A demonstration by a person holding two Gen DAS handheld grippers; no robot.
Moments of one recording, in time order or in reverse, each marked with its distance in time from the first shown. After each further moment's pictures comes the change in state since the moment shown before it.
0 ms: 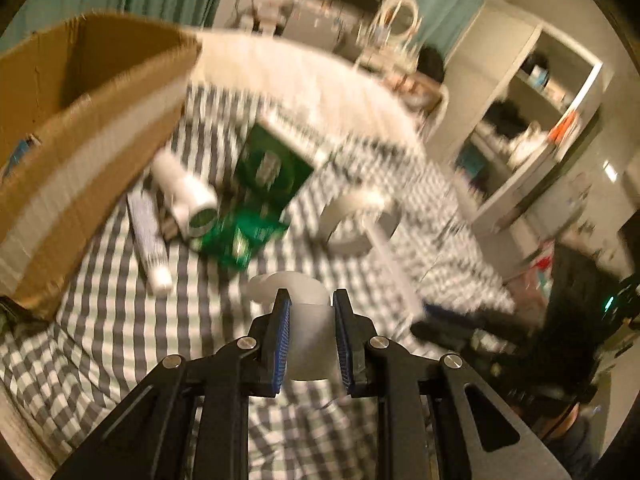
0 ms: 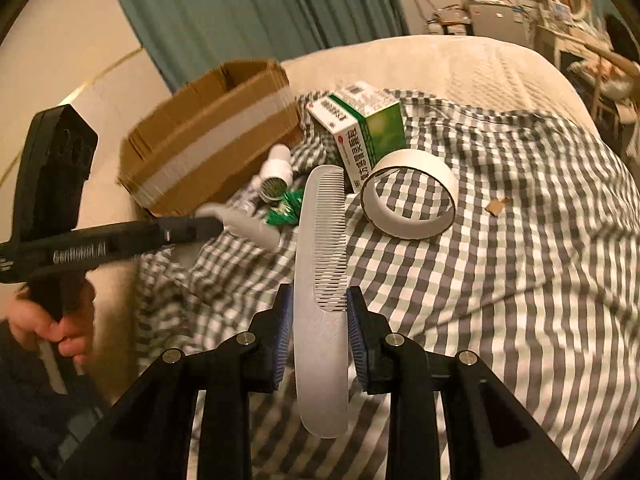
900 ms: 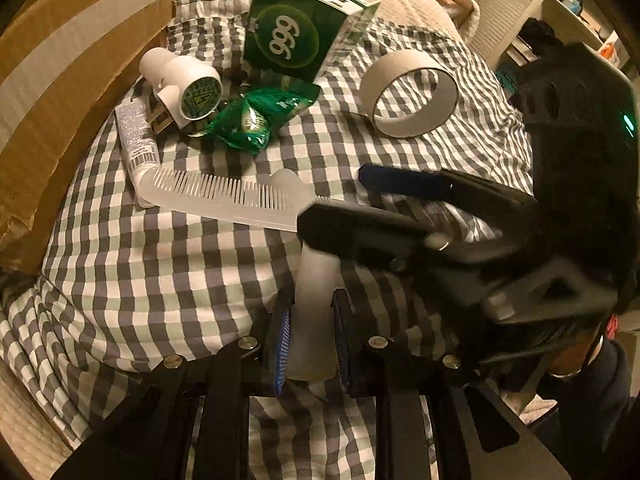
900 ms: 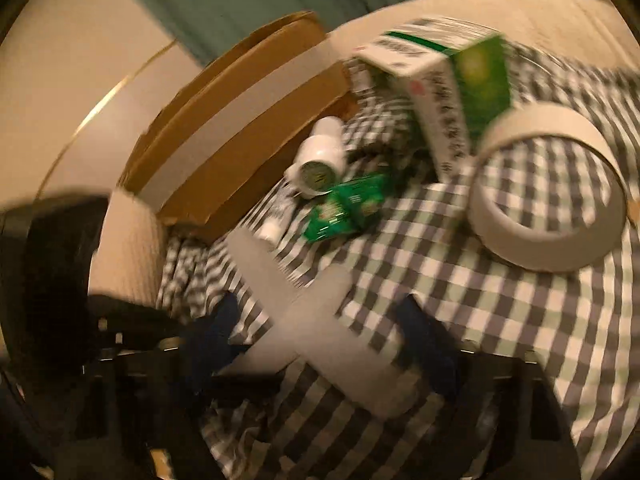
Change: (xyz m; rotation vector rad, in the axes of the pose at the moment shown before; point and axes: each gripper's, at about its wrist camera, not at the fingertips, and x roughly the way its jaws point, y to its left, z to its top) left arm 0.066 0.006 -0.038 0.074 0.347 0.181; right arm 0.109 0.004 0.020 -0.073 0.110 0.261
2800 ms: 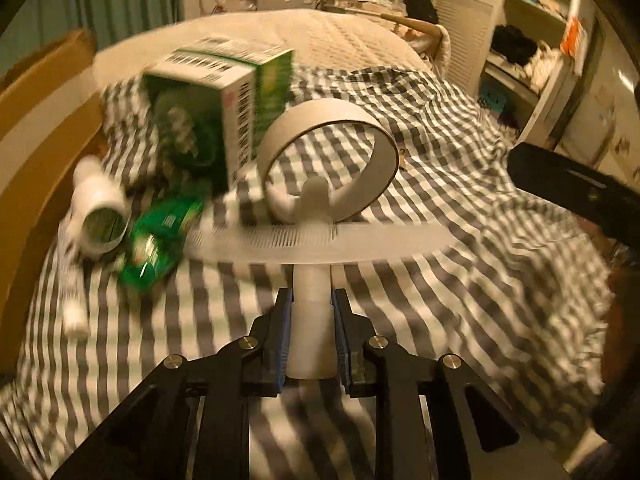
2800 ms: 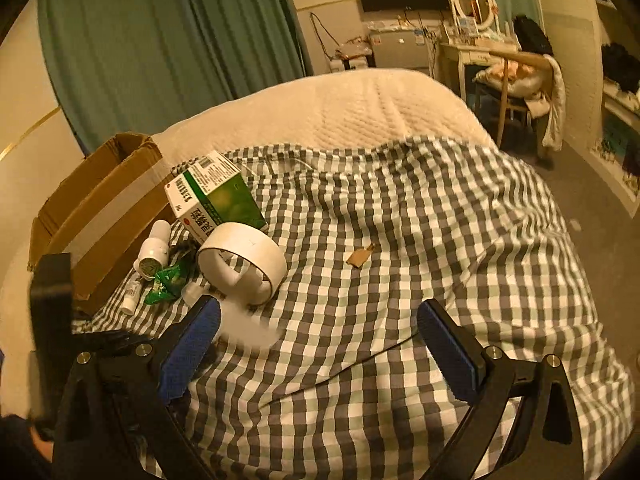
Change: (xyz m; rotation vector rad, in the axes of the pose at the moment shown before) left arm 0.021 -0.060 0.029 0.121 -0.245 0.050; right arm -0.145 -0.041 -0.012 0.165 -0.280 -0.579
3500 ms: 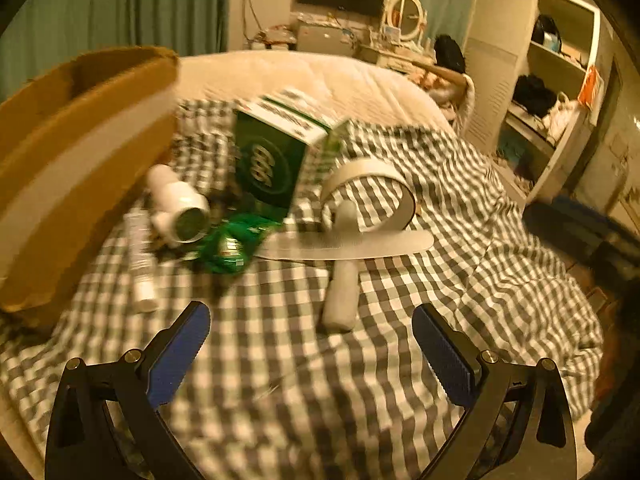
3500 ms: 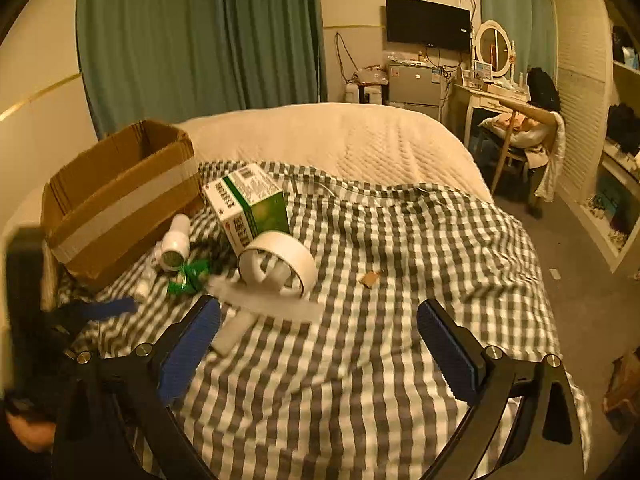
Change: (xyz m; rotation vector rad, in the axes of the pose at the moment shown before) left arm -0.038 0.014 -0.005 -0.090 -0.144 0.057; right arm -0.022 0.030 0.004 -0.099 -0.050 -0.021
